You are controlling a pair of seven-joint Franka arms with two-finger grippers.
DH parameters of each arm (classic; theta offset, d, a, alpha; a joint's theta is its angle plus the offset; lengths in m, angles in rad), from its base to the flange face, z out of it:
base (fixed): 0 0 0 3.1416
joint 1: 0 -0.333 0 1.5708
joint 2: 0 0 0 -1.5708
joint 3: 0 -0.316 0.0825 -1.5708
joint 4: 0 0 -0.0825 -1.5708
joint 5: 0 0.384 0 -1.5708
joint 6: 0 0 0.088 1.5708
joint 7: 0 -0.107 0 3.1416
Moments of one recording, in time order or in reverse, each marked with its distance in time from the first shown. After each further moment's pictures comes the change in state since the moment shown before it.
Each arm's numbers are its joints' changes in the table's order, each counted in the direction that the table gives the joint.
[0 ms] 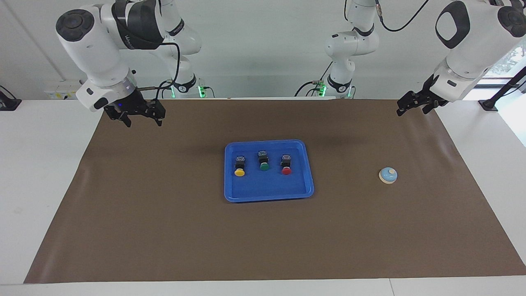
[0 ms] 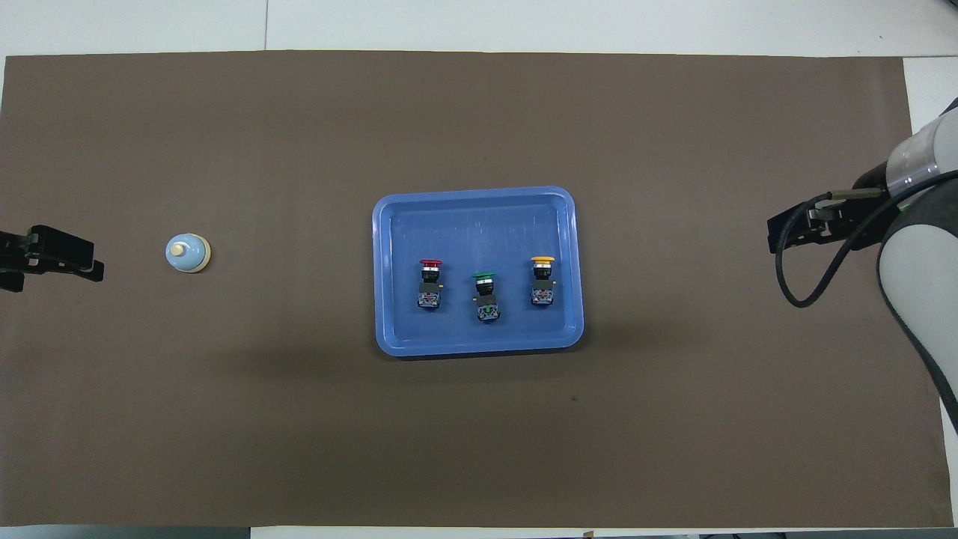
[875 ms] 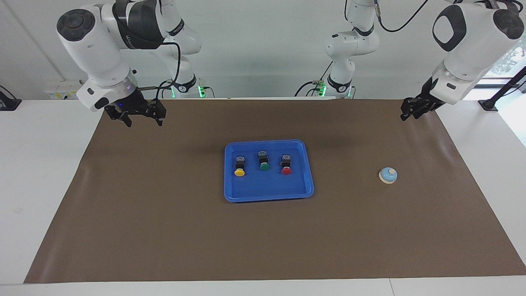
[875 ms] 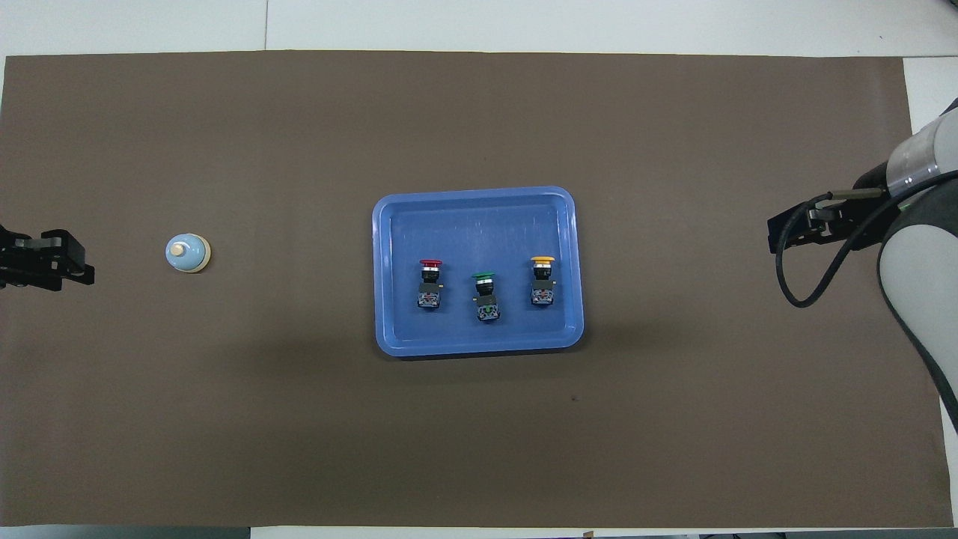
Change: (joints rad) left arm -0.011 -0.022 -0.005 -0.077 0.000 -0.080 0.058; right arm 0.000 0.000 0.000 0.000 0.000 0.000 0.000
